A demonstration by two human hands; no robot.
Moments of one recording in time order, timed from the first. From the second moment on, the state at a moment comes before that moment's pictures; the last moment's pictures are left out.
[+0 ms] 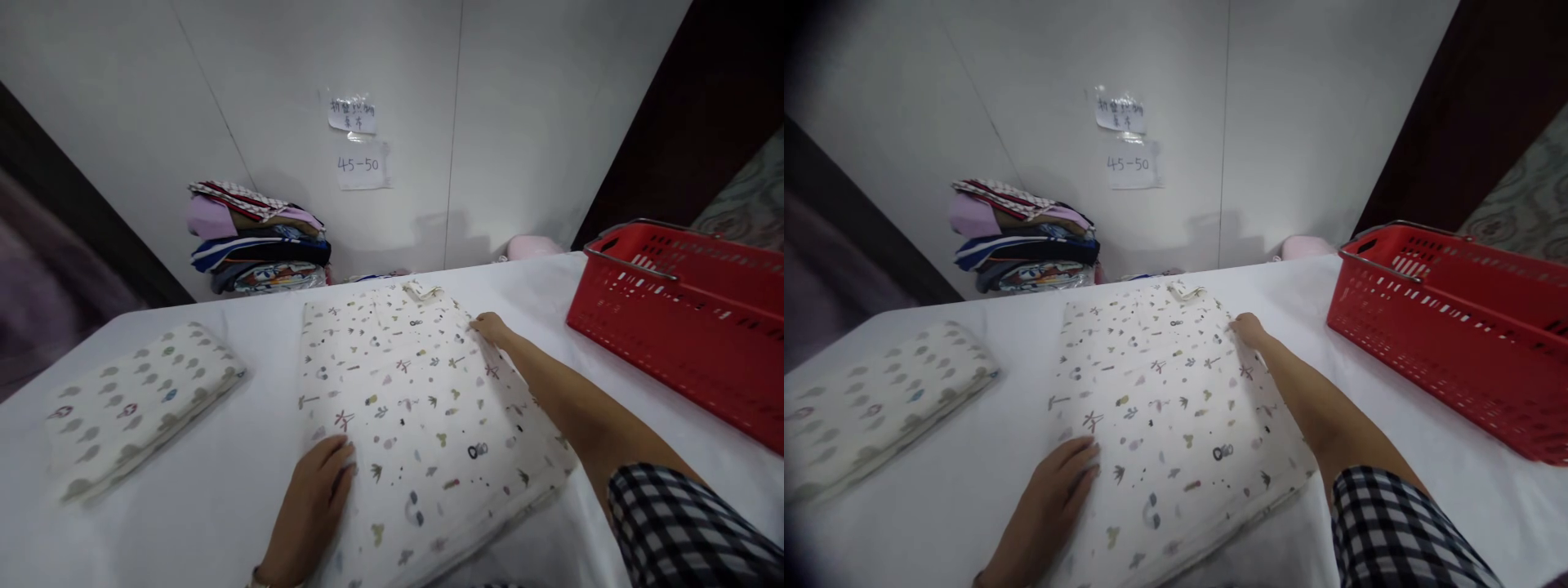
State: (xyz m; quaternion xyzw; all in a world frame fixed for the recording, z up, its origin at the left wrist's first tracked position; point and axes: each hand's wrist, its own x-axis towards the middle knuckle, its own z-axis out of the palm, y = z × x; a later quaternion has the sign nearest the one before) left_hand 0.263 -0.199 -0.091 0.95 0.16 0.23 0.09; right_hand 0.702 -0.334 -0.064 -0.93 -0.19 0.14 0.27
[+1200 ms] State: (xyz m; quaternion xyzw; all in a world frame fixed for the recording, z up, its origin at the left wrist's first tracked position) left_hand 0.268 -0.193 -0.087 0.96 0.13 0.24 0.10; right_hand 0.649 -0.444 -0.062 -0.90 -0.16 0.24 0.31
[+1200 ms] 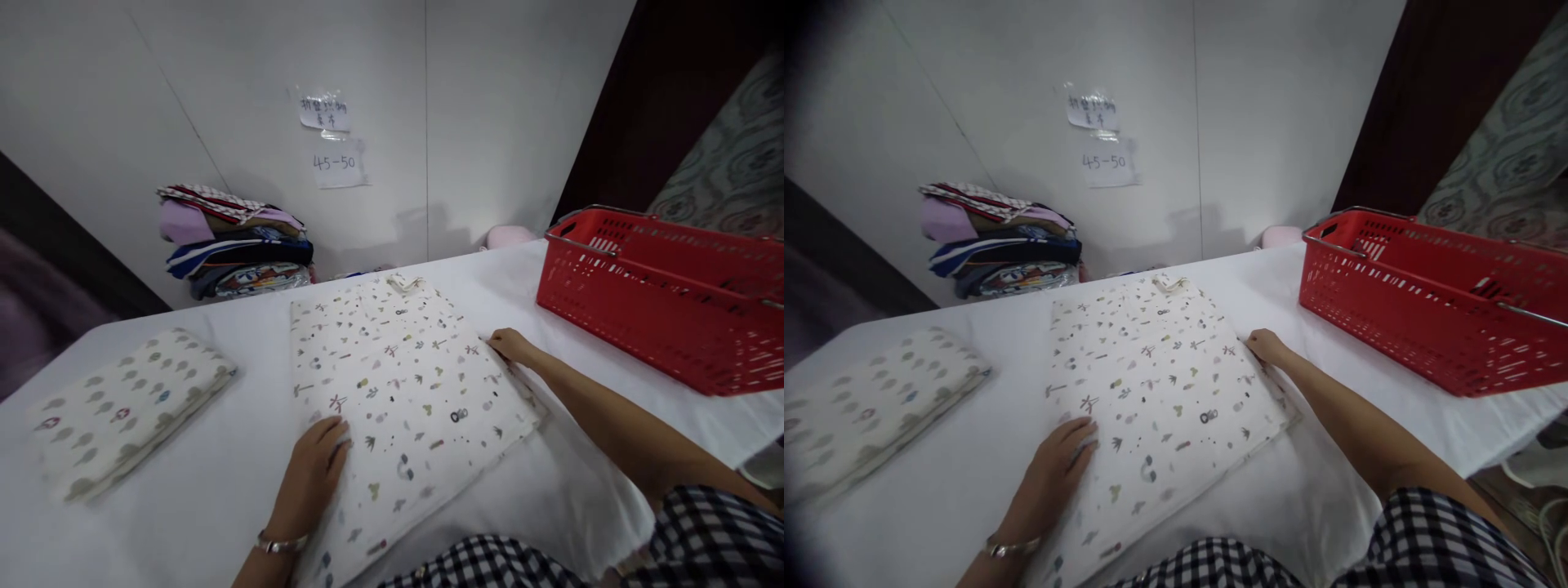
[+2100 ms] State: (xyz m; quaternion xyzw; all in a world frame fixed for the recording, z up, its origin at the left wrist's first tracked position) left_hand 0.262 -0.202 -0.086 0.95 0.16 0.25 0.10; right_hand 0.607 -0.485 -0.066 -0.95 -0.26 0.13 0.12
